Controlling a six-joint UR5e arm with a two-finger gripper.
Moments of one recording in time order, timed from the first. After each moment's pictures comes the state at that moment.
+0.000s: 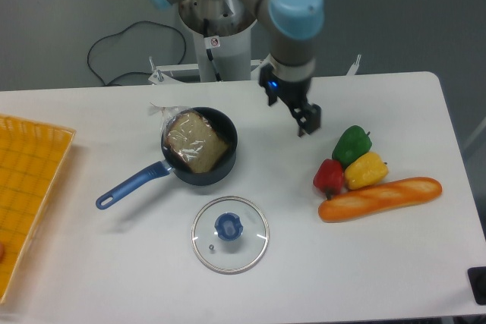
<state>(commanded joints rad) 2.65 -1.78 -1.71 -1.16 1.59 1.52</state>
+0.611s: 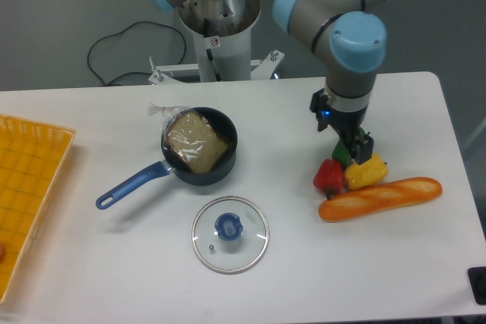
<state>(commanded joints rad) 2.72 -1.85 -1.63 -1.16 1.57 1.75</state>
